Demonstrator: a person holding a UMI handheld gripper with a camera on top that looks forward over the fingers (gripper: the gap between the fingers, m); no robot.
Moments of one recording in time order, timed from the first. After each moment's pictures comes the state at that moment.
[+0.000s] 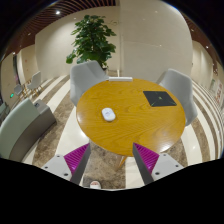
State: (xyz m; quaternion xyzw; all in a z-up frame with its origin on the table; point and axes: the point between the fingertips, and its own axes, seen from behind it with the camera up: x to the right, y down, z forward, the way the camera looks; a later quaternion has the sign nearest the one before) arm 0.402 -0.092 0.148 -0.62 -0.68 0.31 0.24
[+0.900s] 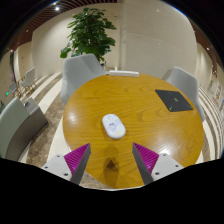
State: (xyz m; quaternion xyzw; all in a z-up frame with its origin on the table) arm 0.240 -0.146 0.036 -0.63 -0.68 0.29 0.25
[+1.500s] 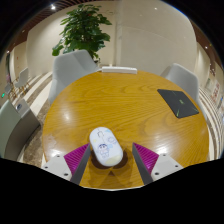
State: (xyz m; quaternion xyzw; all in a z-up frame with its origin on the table) arm 0.150 -0.133 -0.011 -0.64 -0.67 0.26 0.26
